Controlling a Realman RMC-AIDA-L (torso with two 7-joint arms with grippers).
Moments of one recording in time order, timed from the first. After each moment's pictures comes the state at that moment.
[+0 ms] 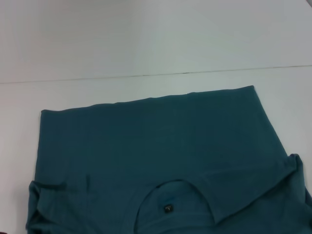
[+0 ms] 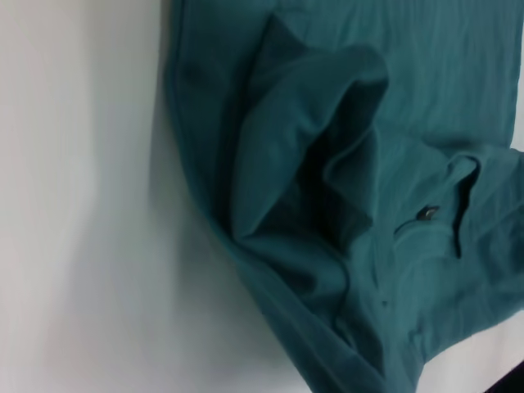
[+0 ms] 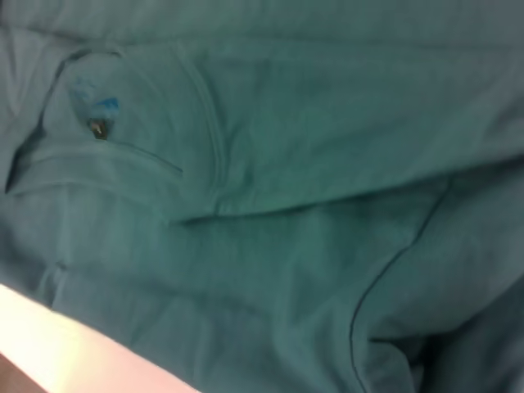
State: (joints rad) left arm -0.44 -2.00 0.53 0.91 2.55 2.01 -2.60; right arm 0.53 1.94 -0.76 -1.01 -2.67 -1.92 2.36
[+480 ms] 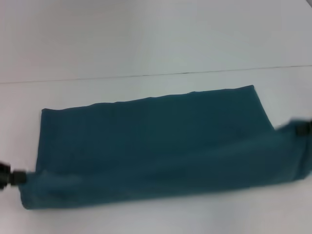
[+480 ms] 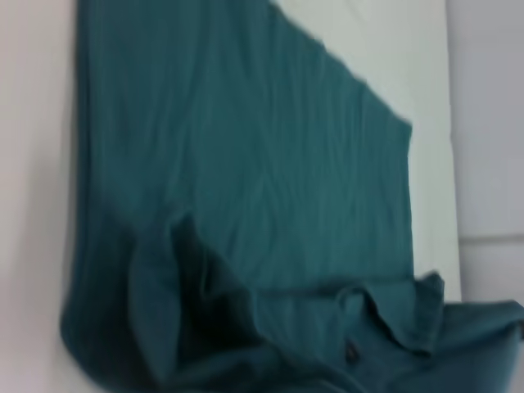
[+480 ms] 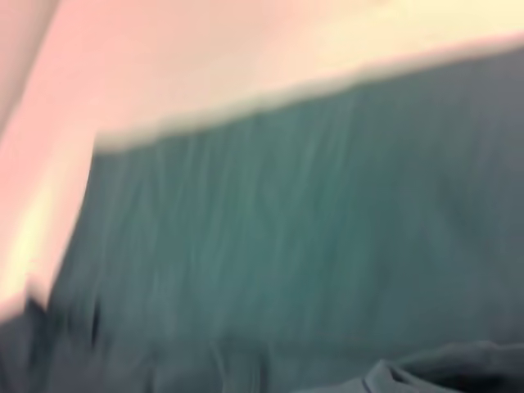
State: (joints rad) left arm -0.58 -1.91 0.31 0.85 2.51 1.96 -2.62; right arm 0.61 1.88 -0.45 -0.98 -2.48 -1.80 2.43
